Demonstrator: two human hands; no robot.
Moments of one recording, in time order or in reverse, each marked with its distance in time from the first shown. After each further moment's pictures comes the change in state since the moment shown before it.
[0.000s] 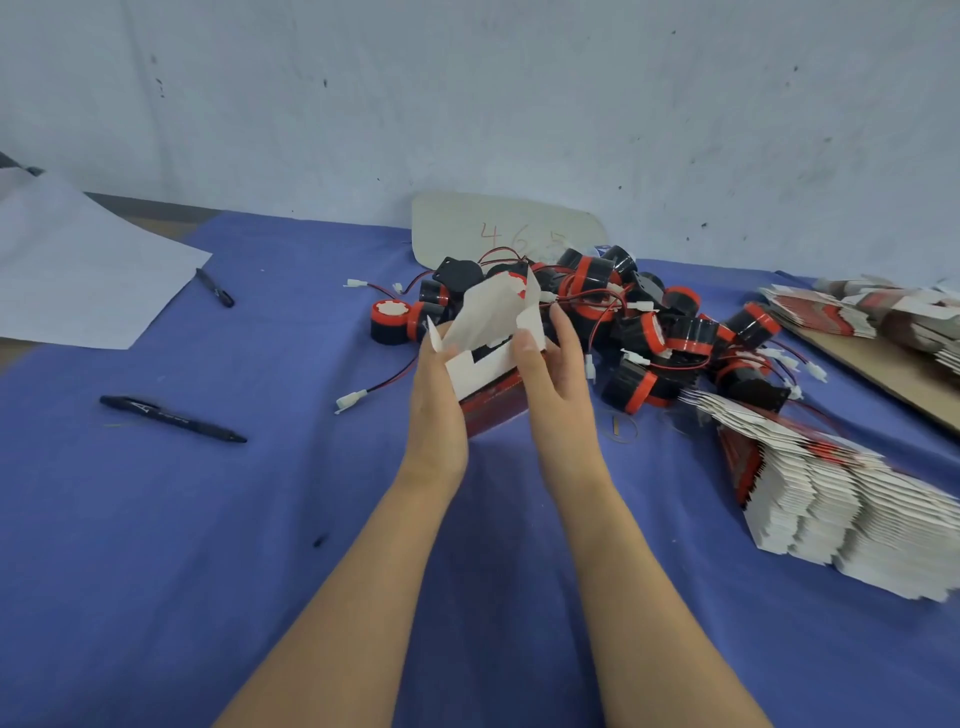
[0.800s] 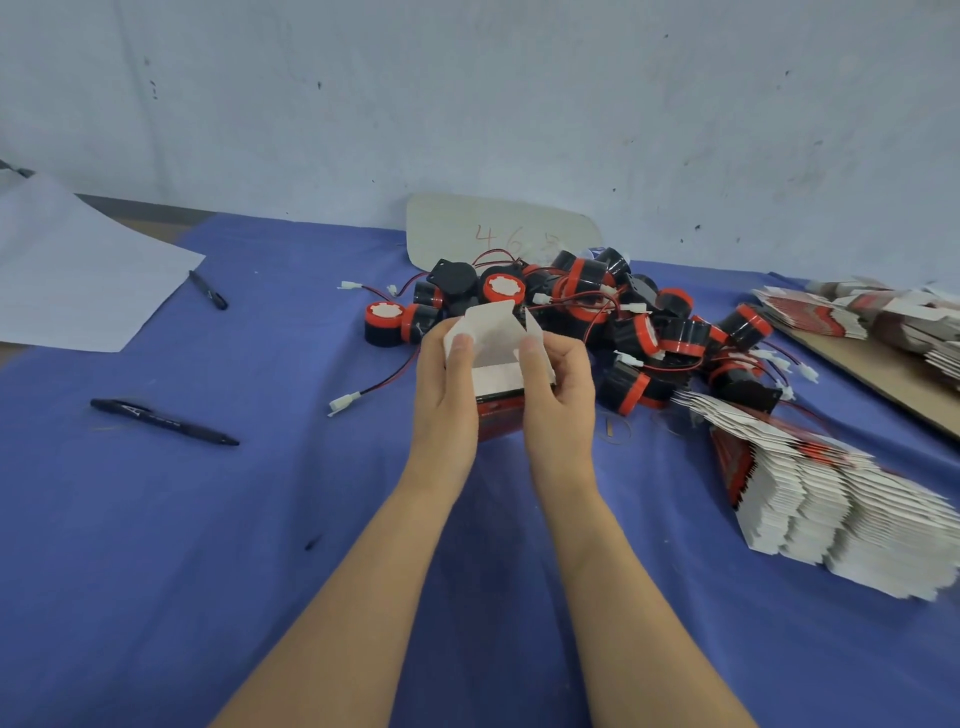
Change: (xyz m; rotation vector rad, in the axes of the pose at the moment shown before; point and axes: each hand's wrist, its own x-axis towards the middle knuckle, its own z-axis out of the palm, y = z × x) left_hand -0.010 0.004 0.012 0.179 0.032 0.183; right_hand -0.004 0.000 0.003 -0.026 0.183 -0.088
